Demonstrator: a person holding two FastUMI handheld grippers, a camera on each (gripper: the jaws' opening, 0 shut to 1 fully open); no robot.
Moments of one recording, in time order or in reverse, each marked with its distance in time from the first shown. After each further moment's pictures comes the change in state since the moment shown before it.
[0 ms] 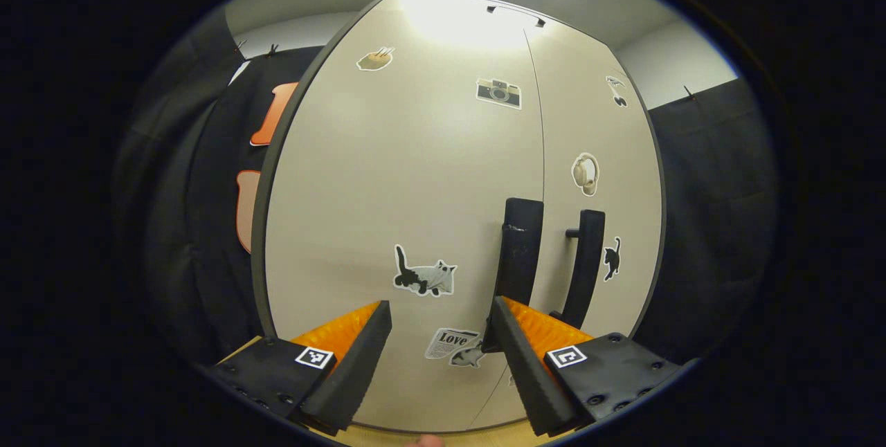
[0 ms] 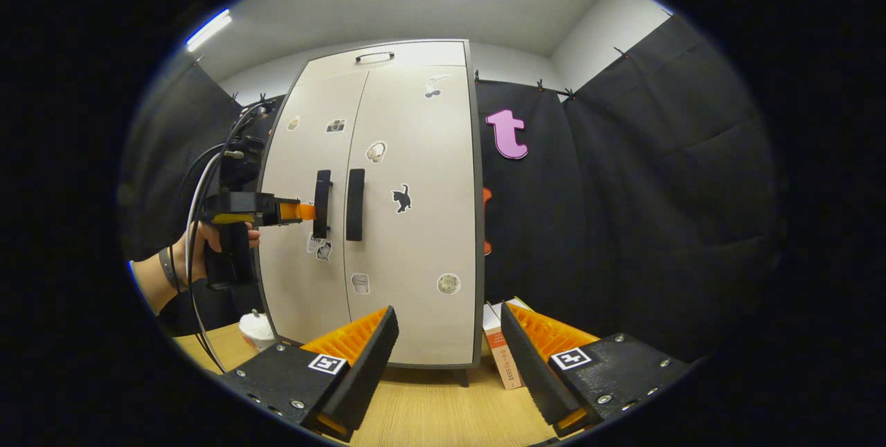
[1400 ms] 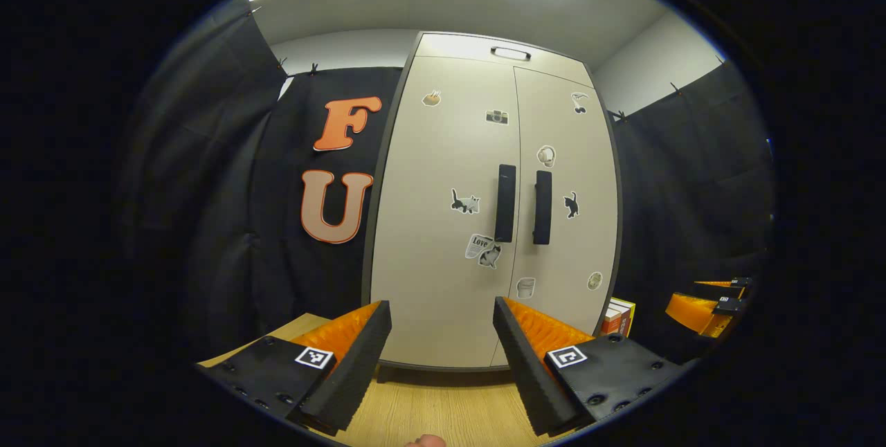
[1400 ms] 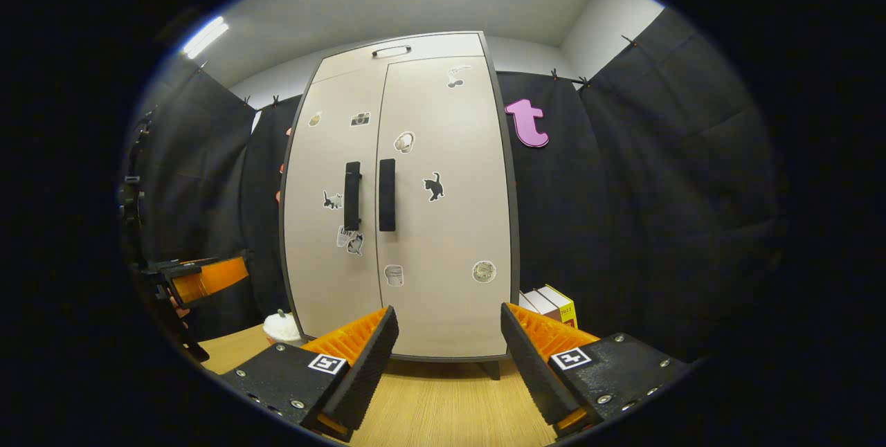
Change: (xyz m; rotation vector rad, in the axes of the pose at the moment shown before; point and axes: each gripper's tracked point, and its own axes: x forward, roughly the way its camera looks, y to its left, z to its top) left arm -0.227 0.027 -0.064 0.023 -0.033 0.128; right arm 0.003 0.041 -0.018 0.050 0.025 0.076
